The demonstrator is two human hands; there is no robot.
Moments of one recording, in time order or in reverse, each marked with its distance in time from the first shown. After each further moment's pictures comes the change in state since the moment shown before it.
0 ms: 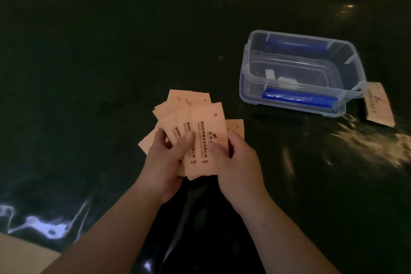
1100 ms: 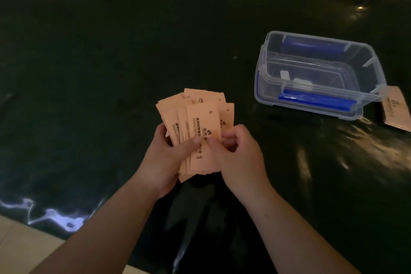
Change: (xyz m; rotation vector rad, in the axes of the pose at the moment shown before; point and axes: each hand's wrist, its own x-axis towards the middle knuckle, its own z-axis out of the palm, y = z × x) left_hand -0.003 0.020 -0.031 0.120 0.011 0.021; right_hand 0.006 -0.012 0.023 -0.103 0.022 -0.002
